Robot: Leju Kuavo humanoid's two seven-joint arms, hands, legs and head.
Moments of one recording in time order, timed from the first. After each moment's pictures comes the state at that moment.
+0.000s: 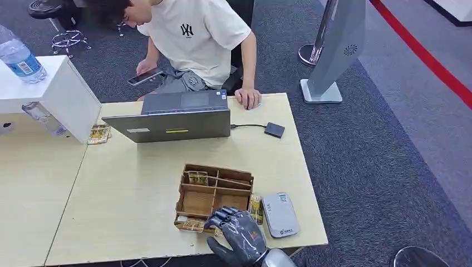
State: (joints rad) left arm -0.09 -0.20 1.05 -0.21 -1.22 0.13 0.03; right arm -0.03 -0.09 0.88 -1.44 0.93 -0.63 -0.15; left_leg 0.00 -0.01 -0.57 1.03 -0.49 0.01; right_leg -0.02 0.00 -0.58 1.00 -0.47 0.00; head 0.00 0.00
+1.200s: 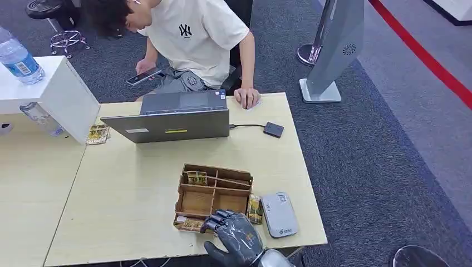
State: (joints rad) left arm -0.09 -0.20 1.06 -0.21 -1.21 0.14 0.04; right arm -0.10 -0.14 1.00 -1.43 0.89 -0.63 -0.07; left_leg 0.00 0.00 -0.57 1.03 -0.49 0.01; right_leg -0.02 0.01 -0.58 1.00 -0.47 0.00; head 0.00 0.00
